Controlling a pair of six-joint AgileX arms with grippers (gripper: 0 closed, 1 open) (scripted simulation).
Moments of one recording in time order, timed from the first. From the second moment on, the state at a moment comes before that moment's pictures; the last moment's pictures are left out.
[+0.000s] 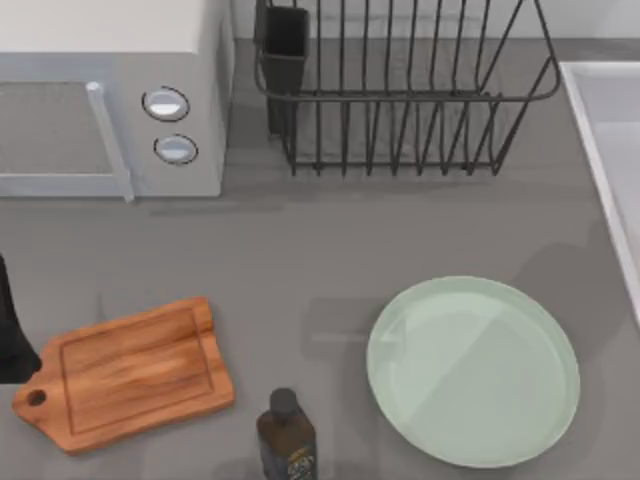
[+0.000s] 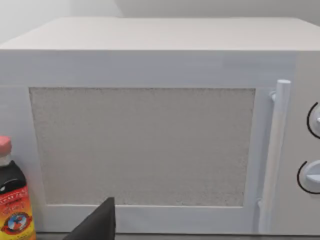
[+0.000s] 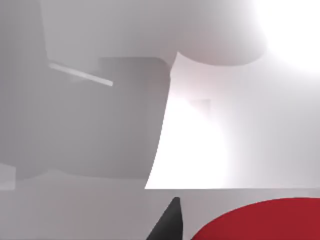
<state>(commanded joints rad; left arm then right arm) 0.00 0.00 0.00 0.00 0.00 0.00 -0.34 2.15 1.56 -0.93 -0.01 -0.32</state>
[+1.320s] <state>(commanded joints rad) 0.00 0.00 0.00 0.00 0.00 0.00 0.50 1.83 1.47 -1.18 0.00 0.52</state>
